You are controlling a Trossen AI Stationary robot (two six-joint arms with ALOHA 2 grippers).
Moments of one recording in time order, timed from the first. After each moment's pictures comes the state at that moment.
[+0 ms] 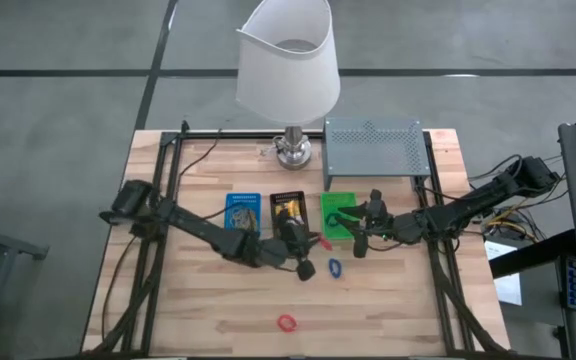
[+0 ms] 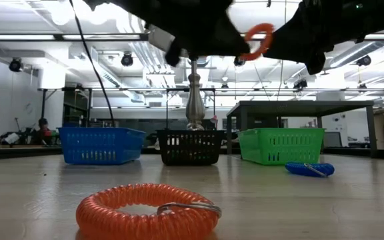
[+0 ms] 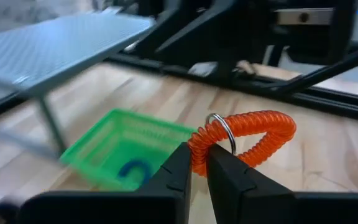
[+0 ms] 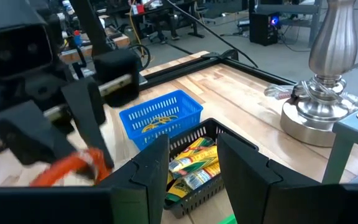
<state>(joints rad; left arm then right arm) -0.31 1.88 1.14 0.35 -0.64 -0.29 0.35 1.11 0.42 0.47 0.70 0.39</state>
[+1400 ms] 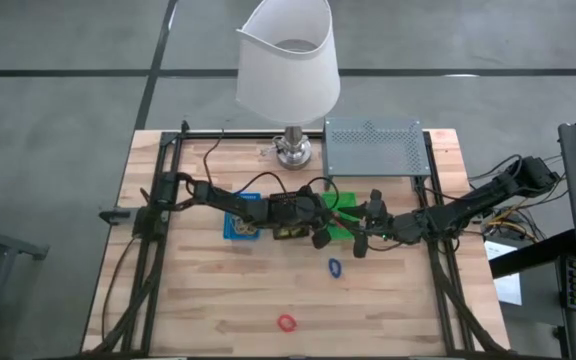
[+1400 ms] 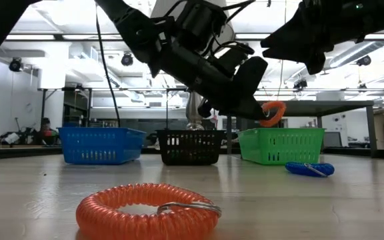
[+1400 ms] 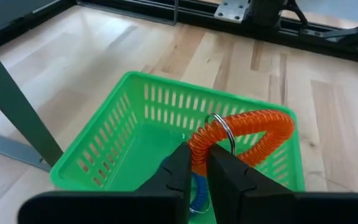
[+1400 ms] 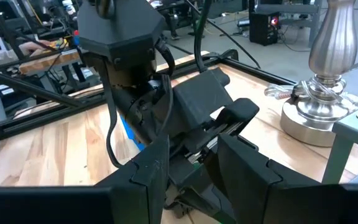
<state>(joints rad) -0.01 2.11 1.27 0.32 -0.23 -0.21 0.35 1.11 0.41 0.47 0.70 0.39</state>
